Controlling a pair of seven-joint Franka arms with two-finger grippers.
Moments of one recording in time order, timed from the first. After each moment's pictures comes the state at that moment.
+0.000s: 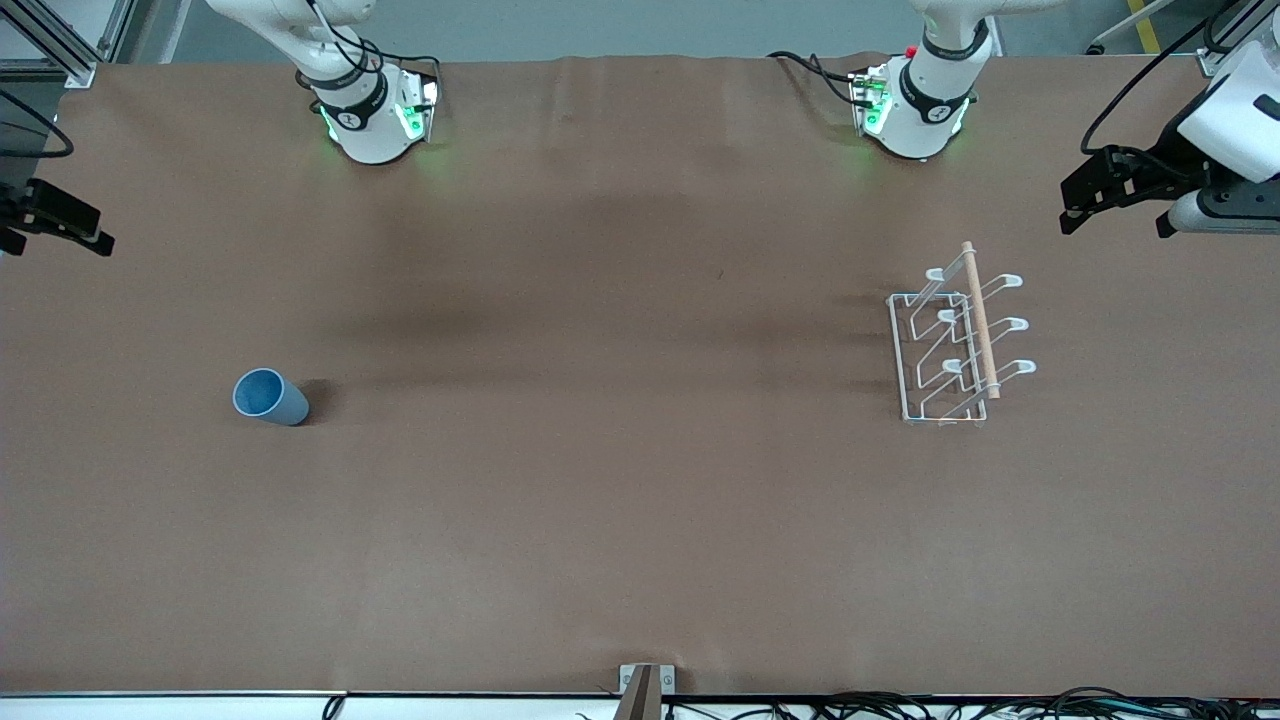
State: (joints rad) left arm 0.05 -0.07 -0.18 -1.57 -0.01 1.52 -0.06; right arm -0.09 -0.01 -0.03 -1.55 0.01 1.49 -0.08
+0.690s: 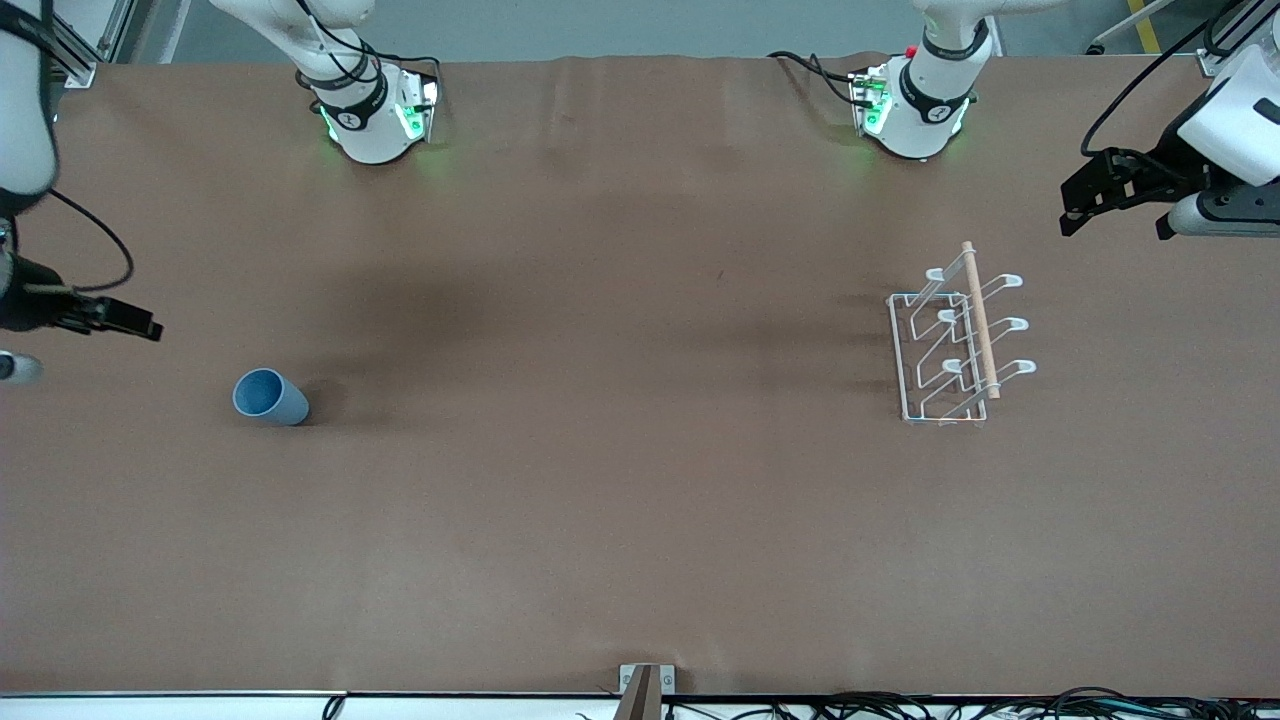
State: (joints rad) left arm 0.05 -0.07 -0.18 -1.57 -0.01 1.52 -0.06; right arm -0.17 0.13 -0.03 -1.83 0.01 1.86 -0.08
